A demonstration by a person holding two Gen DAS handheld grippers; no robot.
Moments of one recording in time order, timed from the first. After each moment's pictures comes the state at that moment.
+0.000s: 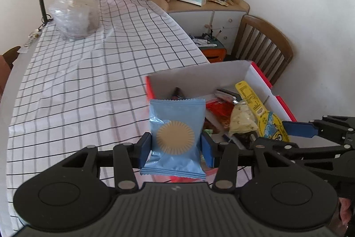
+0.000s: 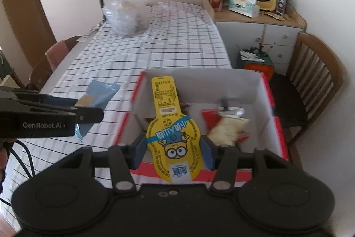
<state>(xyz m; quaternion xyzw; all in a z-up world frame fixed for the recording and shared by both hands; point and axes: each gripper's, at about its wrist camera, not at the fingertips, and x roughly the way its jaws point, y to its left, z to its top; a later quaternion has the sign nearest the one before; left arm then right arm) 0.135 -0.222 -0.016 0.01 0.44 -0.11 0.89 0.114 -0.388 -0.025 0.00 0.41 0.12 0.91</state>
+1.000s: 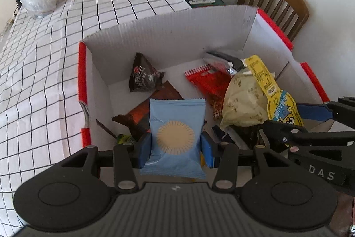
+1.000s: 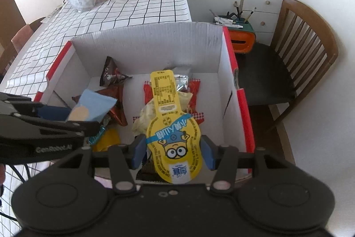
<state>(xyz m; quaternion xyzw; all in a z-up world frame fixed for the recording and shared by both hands) 0.207 -0.312 -0.119 0.05 0.52 -0.10 0.85 0.179 -0.452 -0.112 0.00 0.47 0.08 0.88</state>
